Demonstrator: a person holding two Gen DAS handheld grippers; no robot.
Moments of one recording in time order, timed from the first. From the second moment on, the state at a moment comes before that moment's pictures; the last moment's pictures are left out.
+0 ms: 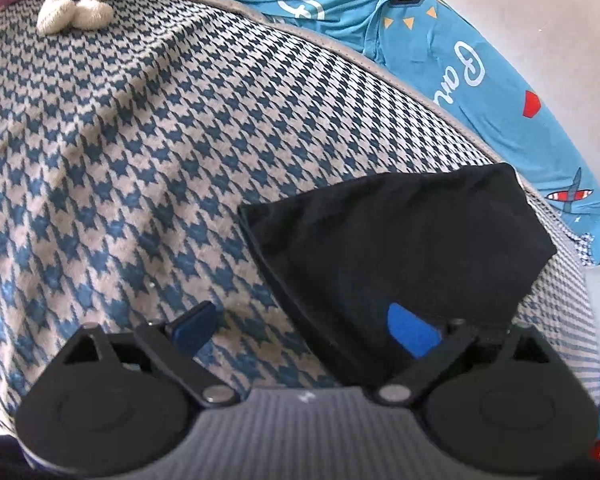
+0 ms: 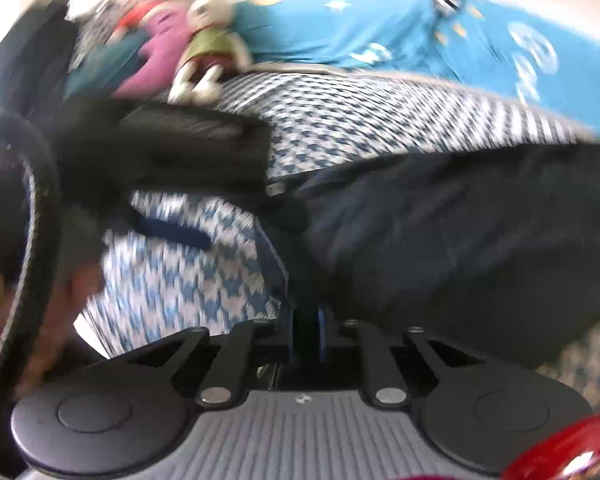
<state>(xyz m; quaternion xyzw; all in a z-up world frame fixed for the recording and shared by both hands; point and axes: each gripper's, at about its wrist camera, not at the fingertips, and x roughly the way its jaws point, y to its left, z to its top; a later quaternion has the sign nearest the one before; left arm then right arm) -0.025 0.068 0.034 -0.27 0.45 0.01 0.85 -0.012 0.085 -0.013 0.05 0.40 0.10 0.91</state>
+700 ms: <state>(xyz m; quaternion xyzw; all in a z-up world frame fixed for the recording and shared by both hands) 0.018 0.039 0.023 -0.32 0.46 -0.07 0.82 -0.012 0.063 -0.008 0.14 0.41 0.10 0.90</state>
